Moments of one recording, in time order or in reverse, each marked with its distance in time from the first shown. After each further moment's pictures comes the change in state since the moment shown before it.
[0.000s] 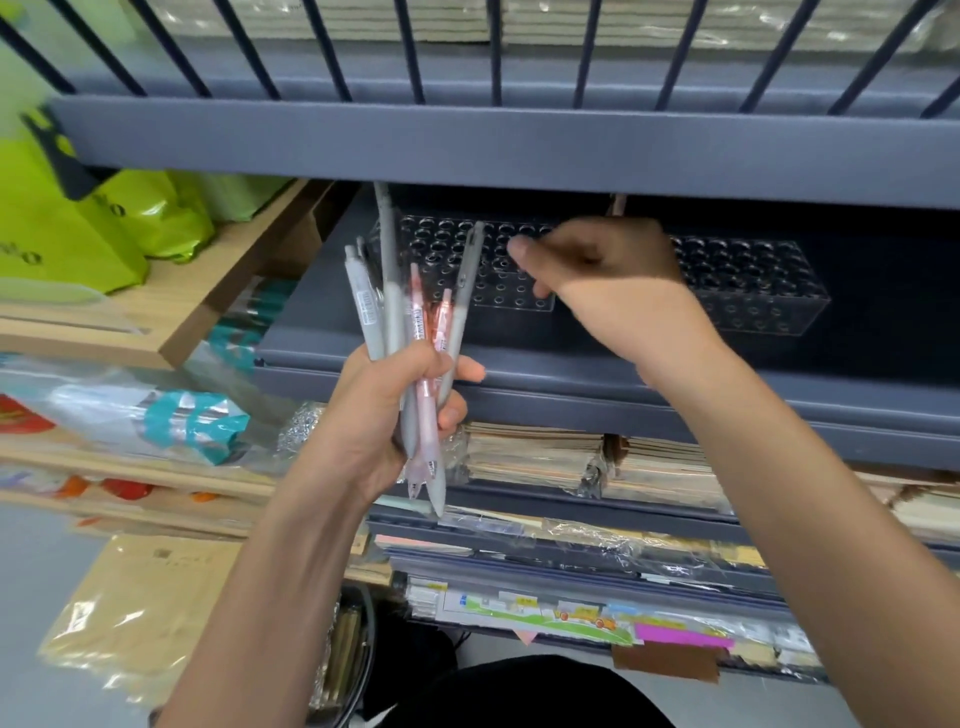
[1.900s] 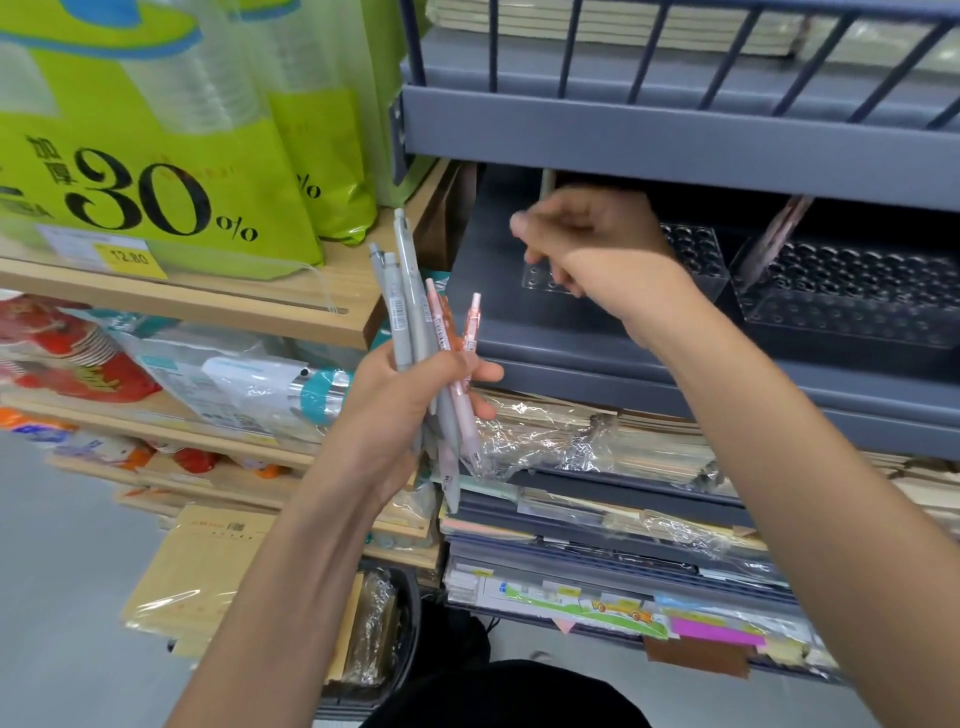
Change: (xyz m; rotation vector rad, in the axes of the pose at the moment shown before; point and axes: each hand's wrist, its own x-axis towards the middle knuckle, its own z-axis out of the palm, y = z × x) left_hand -0.023 0.041 -0.127 0.056 0.064 0.009; right_hand 0.025 -0.085 0.115 0.139 -0.103 0.033
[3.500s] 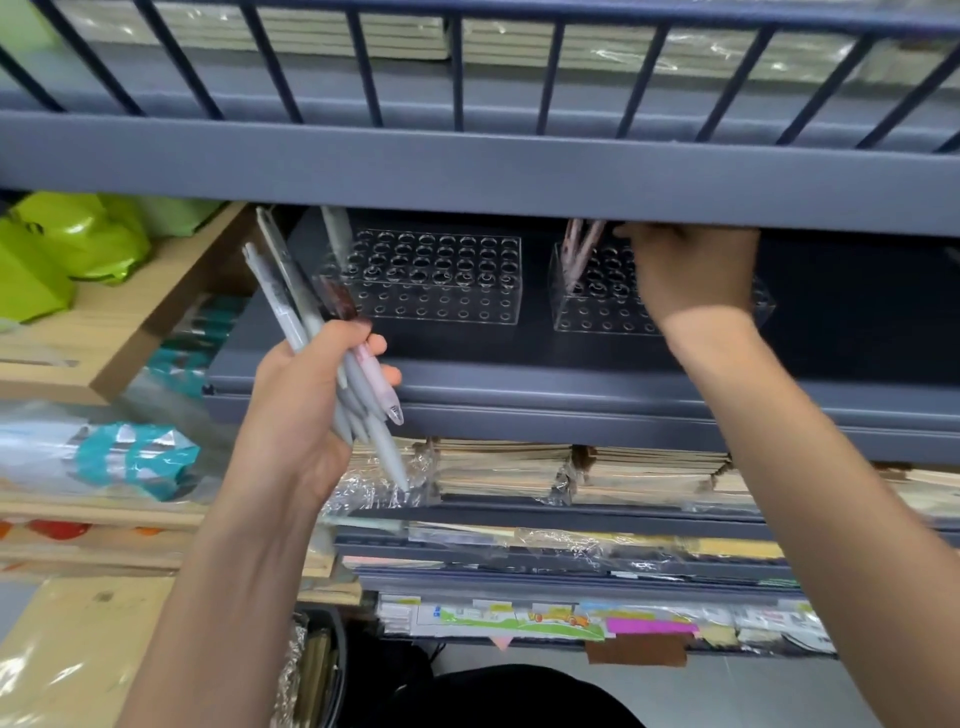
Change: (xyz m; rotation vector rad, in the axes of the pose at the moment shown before) left_hand 0.042 -0.023 0.114 -0.117 0.201 0.022; right_hand -0.017 0.092 -0.173 -0.165 0.600 -0.087
